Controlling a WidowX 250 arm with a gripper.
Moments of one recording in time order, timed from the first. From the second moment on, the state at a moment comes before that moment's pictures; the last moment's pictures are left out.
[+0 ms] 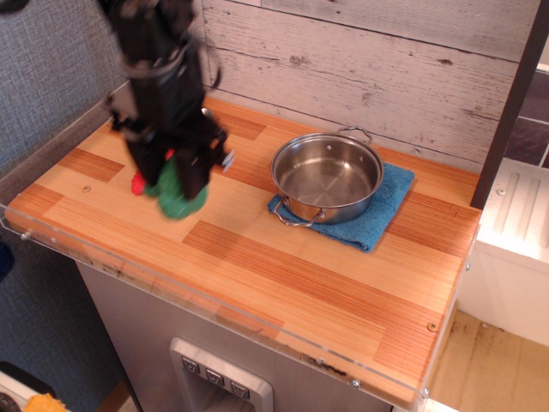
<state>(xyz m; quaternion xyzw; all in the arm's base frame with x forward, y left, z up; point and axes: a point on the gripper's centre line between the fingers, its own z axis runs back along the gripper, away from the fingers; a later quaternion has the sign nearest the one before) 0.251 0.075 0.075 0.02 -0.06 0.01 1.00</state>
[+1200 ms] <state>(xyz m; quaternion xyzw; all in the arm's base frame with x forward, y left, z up) 0.266 0.076 0.090 0.01 -0.08 -0.01 1.00</state>
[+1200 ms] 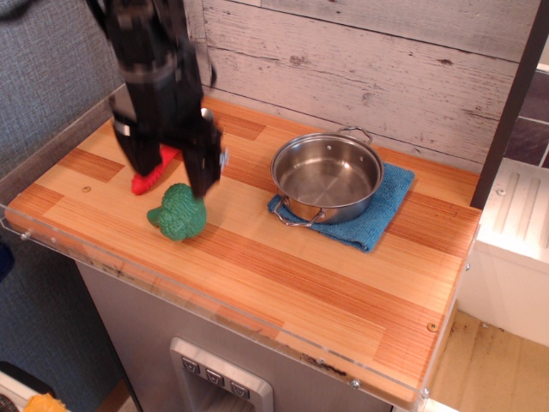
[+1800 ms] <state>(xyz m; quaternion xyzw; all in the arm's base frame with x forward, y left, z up) 0.275 0.084 0.135 0.00 -0.07 0.04 1.00</state>
